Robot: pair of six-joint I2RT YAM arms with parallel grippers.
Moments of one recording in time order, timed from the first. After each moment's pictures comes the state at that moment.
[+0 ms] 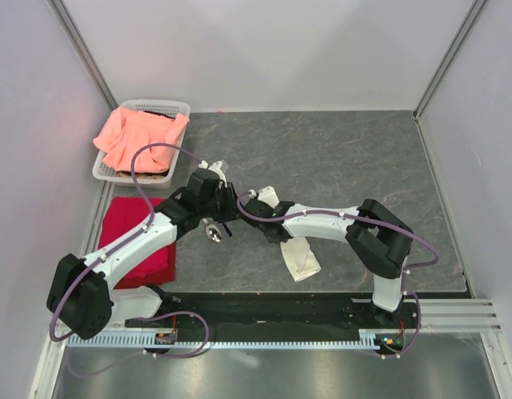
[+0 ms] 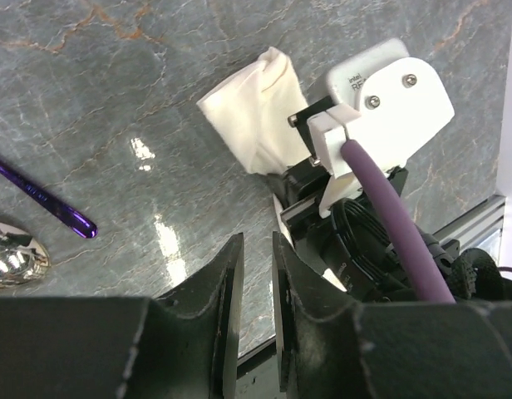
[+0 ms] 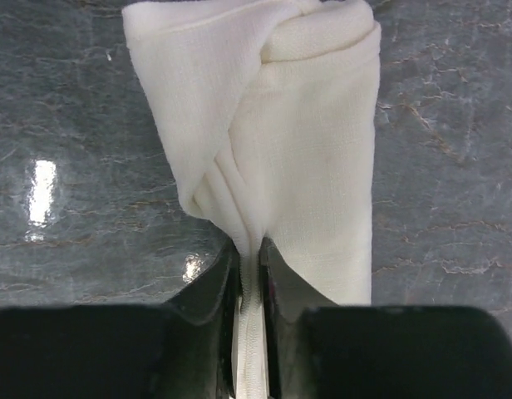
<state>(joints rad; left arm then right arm) -0.59 1.23 0.82 -0.29 0.17 -0.71 1.00 1.87 1.20 -0.60 0.49 0.57</state>
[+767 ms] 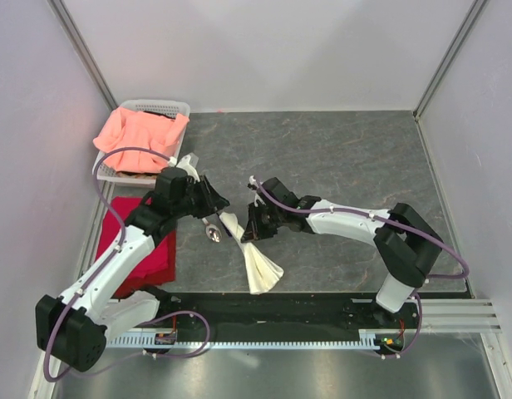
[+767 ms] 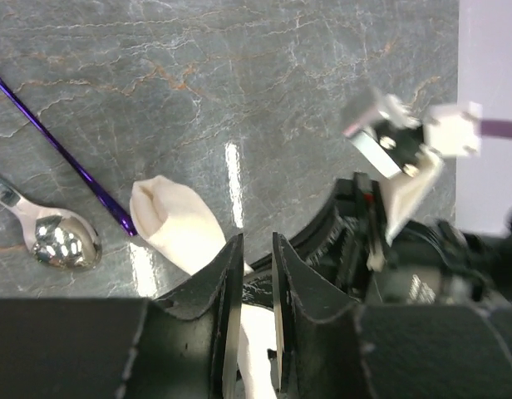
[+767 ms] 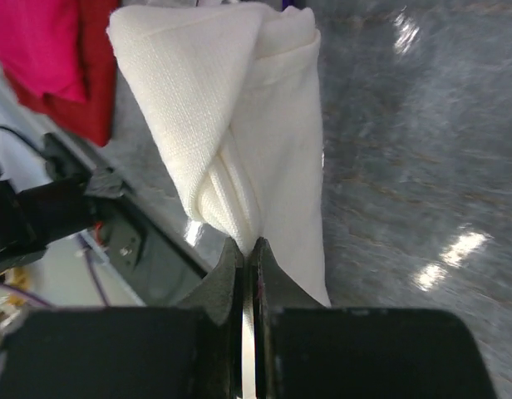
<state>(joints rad) -0.41 1.03 0.81 -0.37 0.21 -0.69 0.90 1.70 1.13 -0.26 -0.24 0.68</state>
